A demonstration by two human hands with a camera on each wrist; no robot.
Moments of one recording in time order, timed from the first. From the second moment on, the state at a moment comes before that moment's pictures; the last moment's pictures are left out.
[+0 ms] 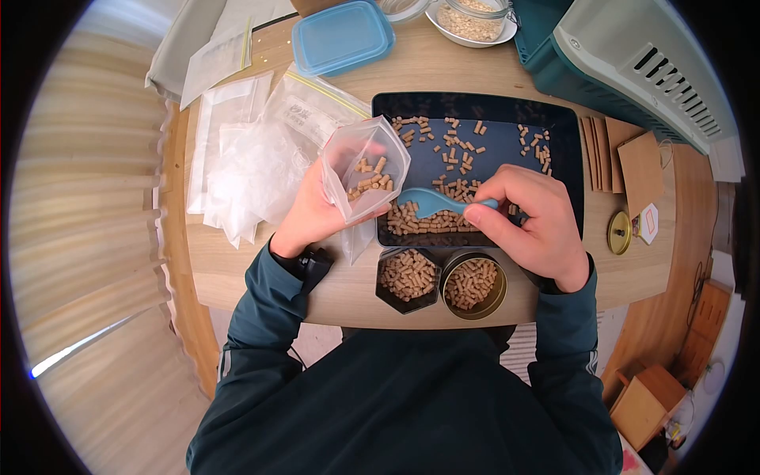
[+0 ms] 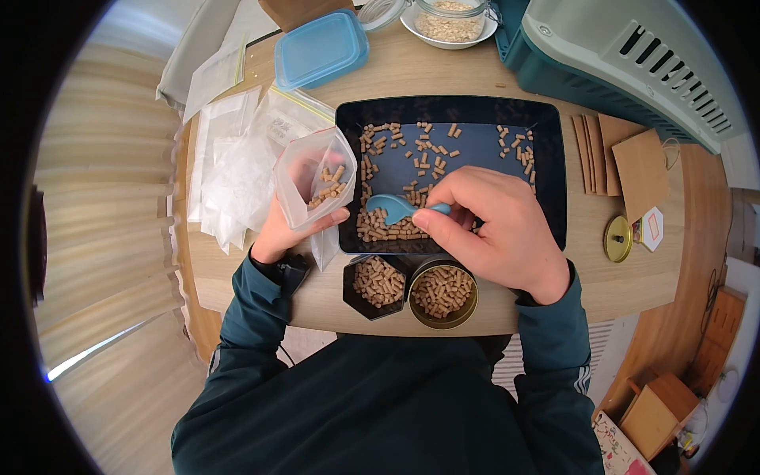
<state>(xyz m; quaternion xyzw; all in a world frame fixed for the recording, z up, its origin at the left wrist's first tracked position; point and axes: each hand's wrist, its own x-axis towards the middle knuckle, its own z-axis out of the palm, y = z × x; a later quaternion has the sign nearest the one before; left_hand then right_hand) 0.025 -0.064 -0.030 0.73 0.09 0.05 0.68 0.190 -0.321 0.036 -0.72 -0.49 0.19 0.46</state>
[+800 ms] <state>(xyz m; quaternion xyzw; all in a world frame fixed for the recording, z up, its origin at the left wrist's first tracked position) 0.026 -0.064 -0.032 0.72 0.07 0.09 0.69 0.193 -0.327 0.034 -0.72 -0.40 0.22 0.52</state>
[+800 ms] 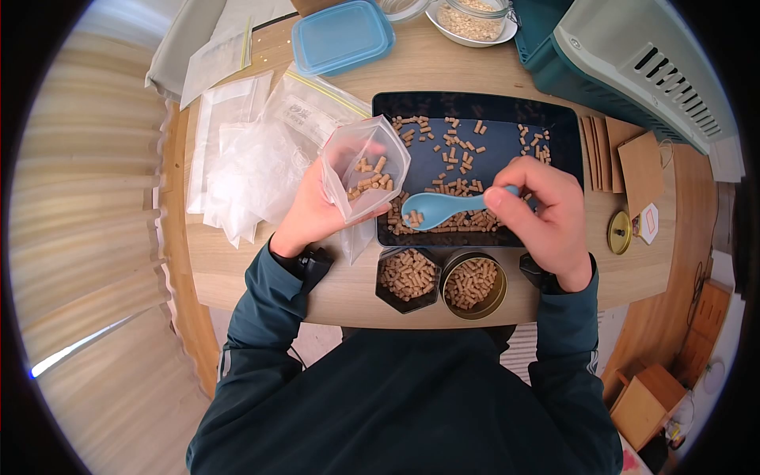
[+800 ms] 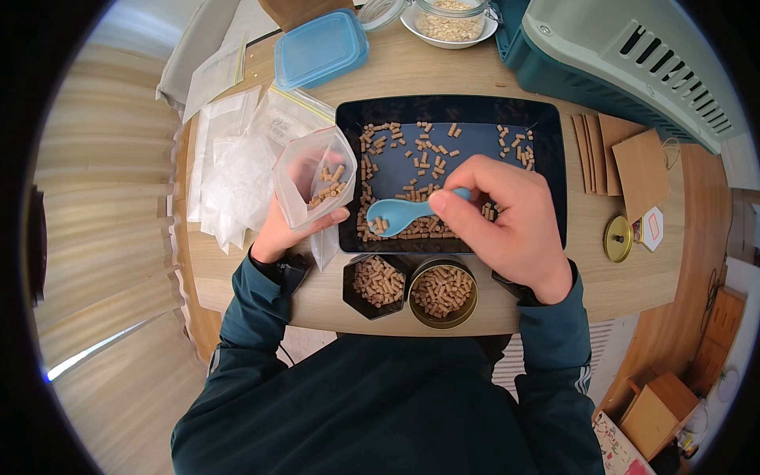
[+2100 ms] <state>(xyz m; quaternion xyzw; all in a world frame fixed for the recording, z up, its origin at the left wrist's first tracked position) 0.026 -0.065 -0.031 0.73 0.06 0.09 0.68 0.189 -0.322 0.033 -0.75 -0.43 0.17 0.48</state>
